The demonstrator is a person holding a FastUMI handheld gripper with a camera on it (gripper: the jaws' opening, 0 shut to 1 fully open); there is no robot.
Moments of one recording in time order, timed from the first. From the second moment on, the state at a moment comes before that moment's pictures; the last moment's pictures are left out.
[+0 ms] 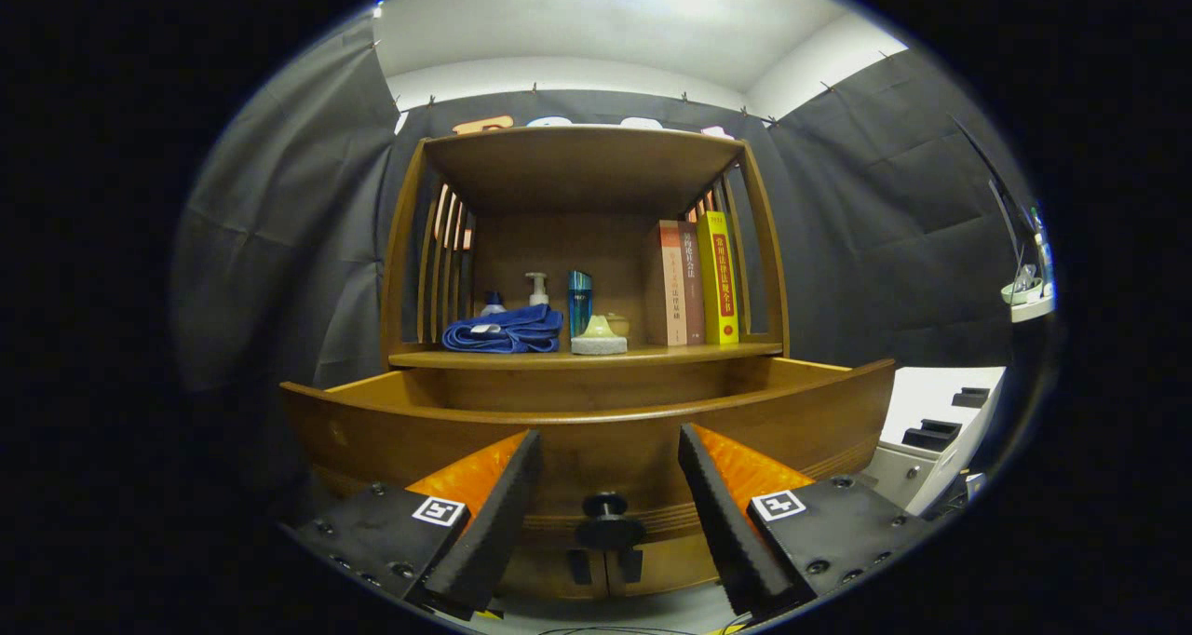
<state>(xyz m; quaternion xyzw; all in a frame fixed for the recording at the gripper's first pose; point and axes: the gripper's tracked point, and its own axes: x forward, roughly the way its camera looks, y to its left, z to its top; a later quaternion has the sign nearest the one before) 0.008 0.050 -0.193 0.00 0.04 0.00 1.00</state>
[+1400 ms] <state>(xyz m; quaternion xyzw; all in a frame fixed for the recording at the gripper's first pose) 0.082 0.065 -0.236 -0.02 0.11 0.04 0.99</state>
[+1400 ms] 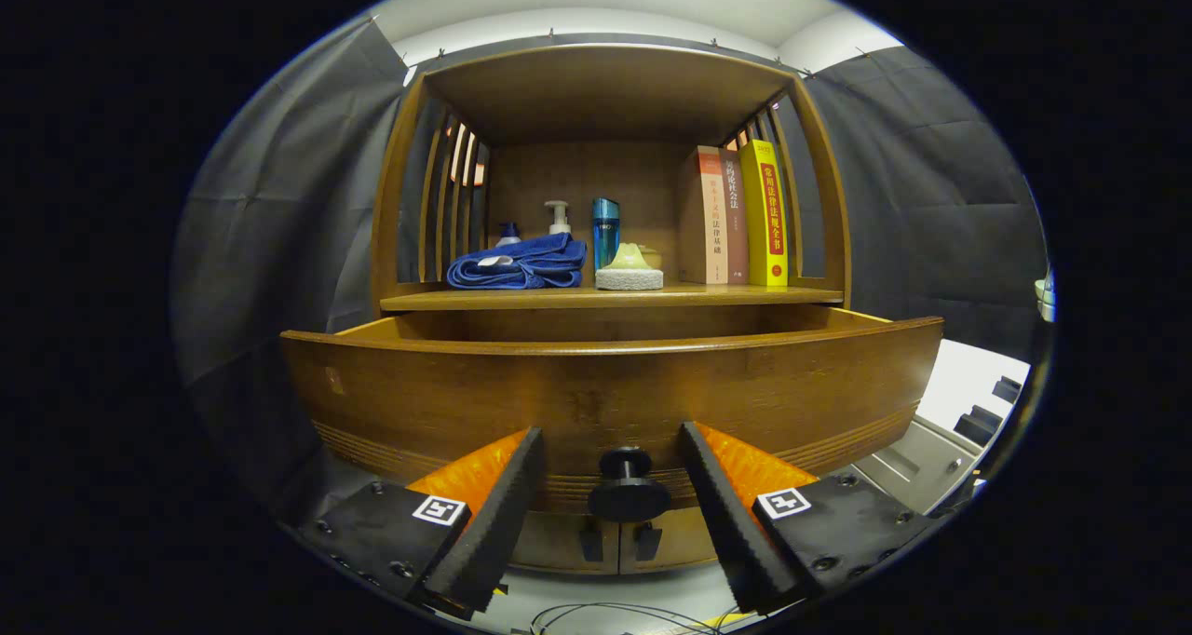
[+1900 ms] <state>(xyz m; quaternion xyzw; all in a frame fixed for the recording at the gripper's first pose) 0.113 0.070 -0.270 0.01 0.15 0.04 0.99</state>
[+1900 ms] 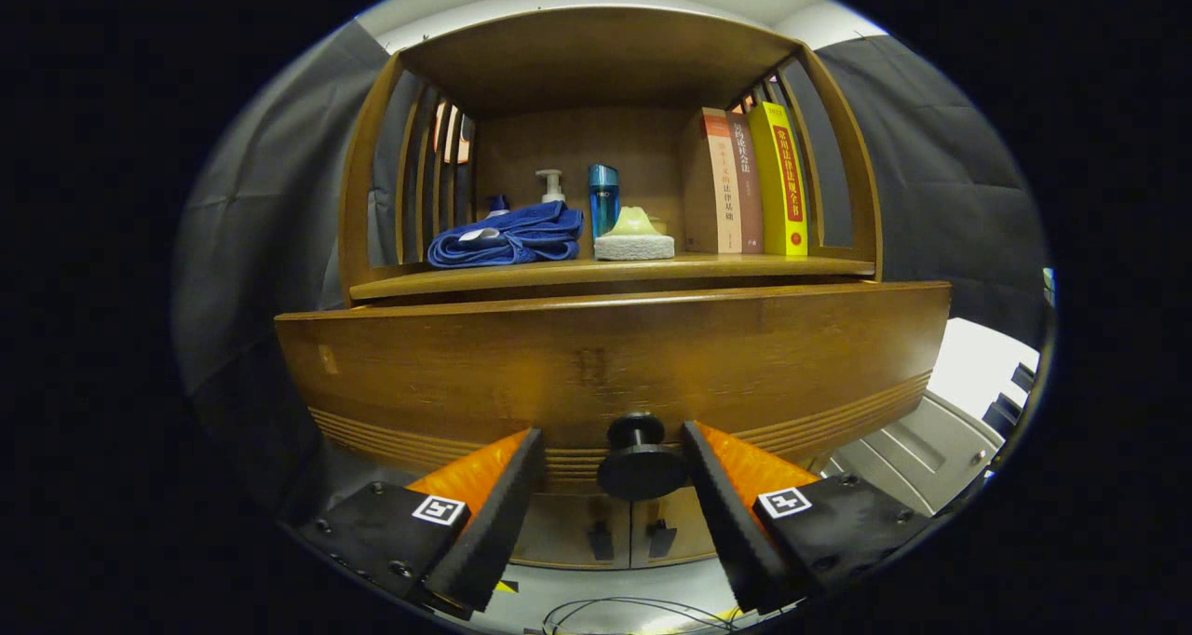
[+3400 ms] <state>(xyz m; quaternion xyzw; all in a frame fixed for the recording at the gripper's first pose) 0.166 0.082 -0.263 -0.01 0.15 0.04 0.99</state>
